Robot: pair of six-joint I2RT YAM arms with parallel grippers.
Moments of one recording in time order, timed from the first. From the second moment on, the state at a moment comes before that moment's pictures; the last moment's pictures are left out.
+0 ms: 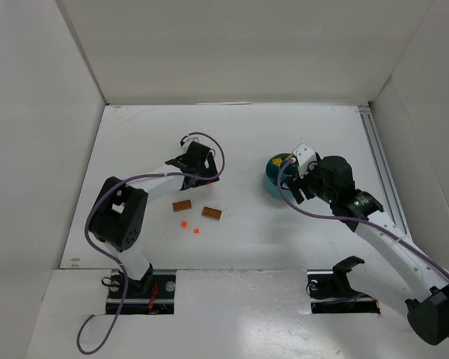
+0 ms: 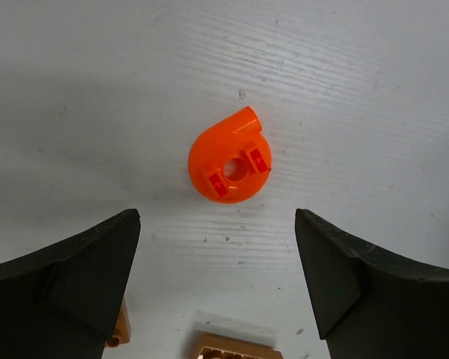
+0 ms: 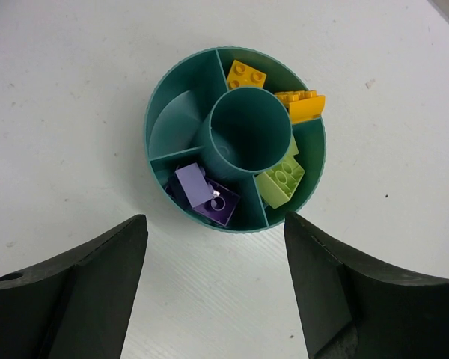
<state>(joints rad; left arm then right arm) -0.50 1.66 0.99 -0.27 -0.21 -0.67 0.46 0.93 0.77 -0.36 -0.04 -0.33</state>
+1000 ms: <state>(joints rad) -0.54 1.88 1.21 -0.36 -0.33 -0.70 0.45 0.94 0.75 -0.37 0.00 -0.33</state>
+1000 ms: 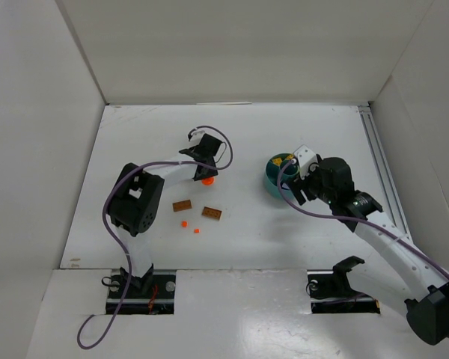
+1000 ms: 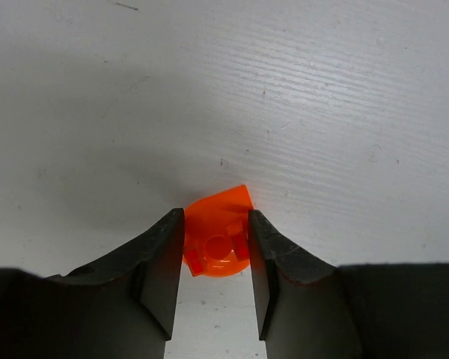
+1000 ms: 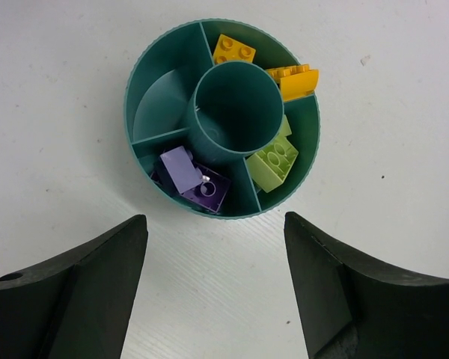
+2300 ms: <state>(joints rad) -0.69 1.35 1.02 -0.11 -0.10 -0.83 0.64 1.14 0.74 0.02 -0.26 0.03</state>
